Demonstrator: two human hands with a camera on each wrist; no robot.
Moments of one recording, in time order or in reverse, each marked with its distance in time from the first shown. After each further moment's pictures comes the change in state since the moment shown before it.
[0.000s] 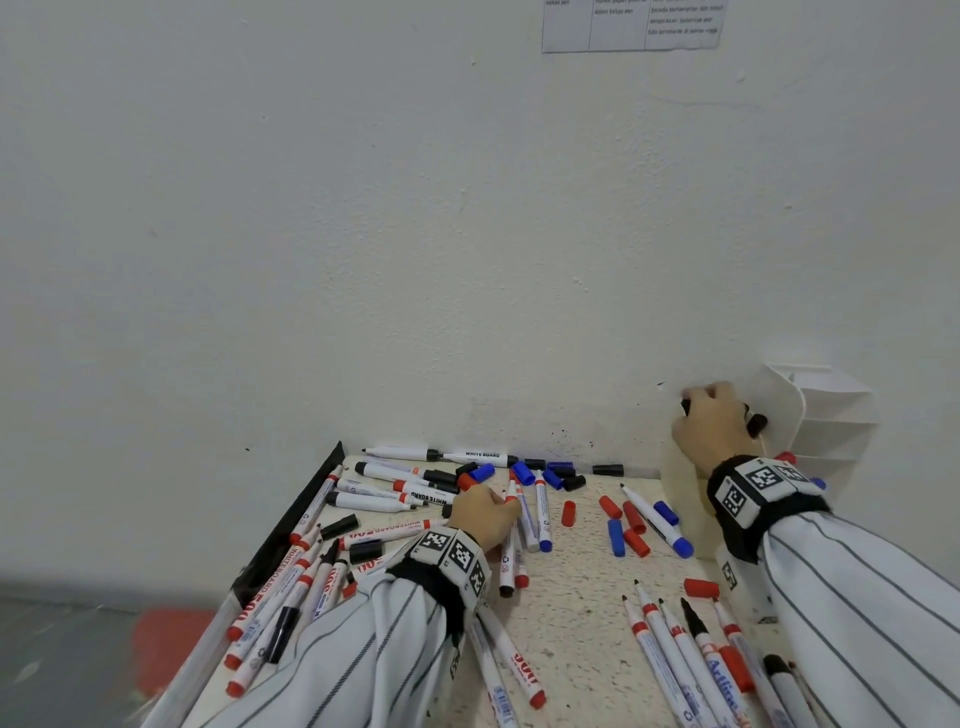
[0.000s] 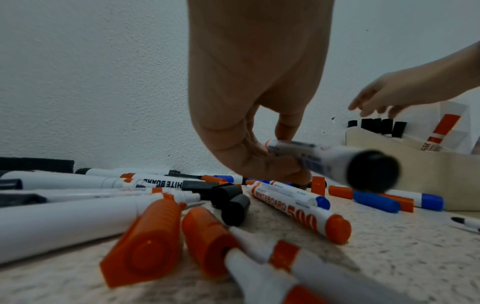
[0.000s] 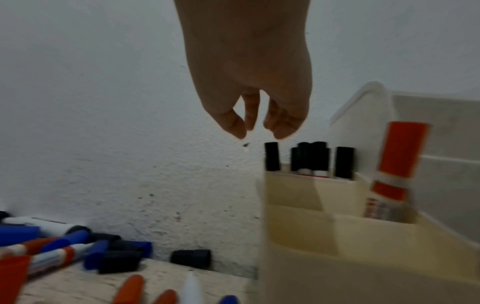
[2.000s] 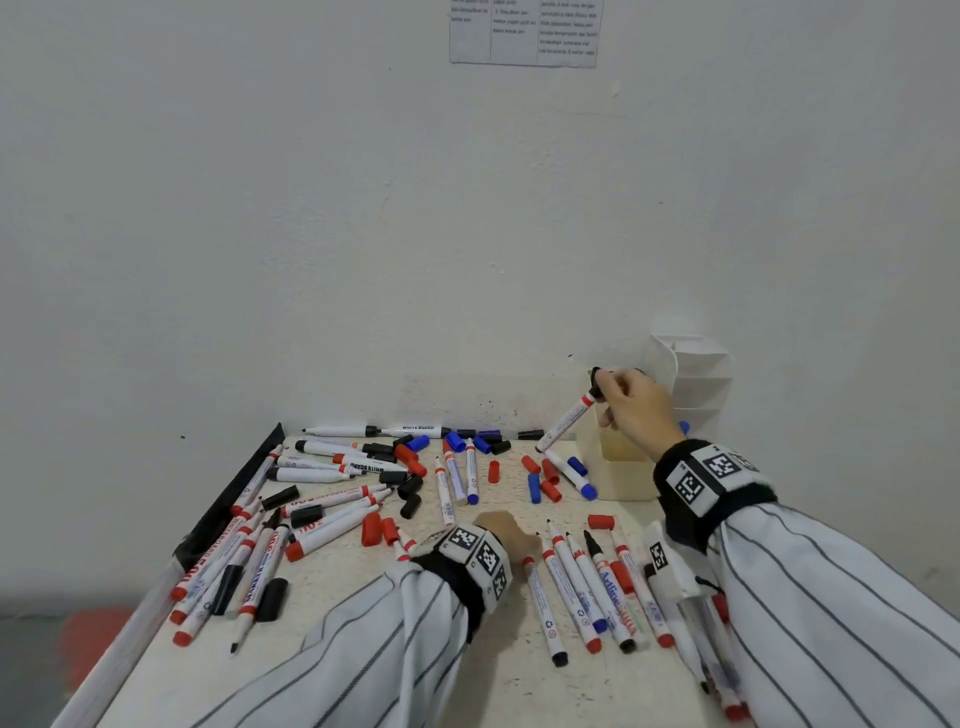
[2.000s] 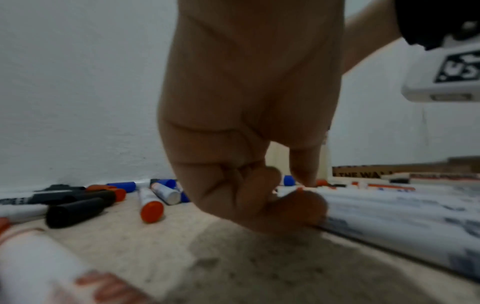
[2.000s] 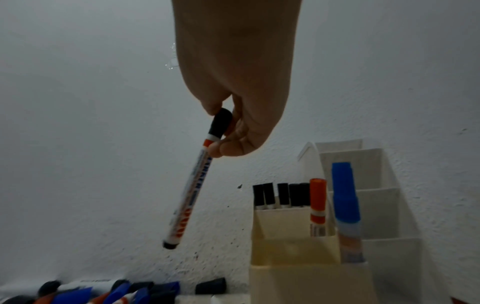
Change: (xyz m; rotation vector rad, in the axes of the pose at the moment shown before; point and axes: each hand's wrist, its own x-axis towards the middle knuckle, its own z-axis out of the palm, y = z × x) left_hand -0.073 0.038 0.072 0.528 -0.378 0.063; right_hand -0.067 0.011 -0.053 0.604 -0.055 -0.052
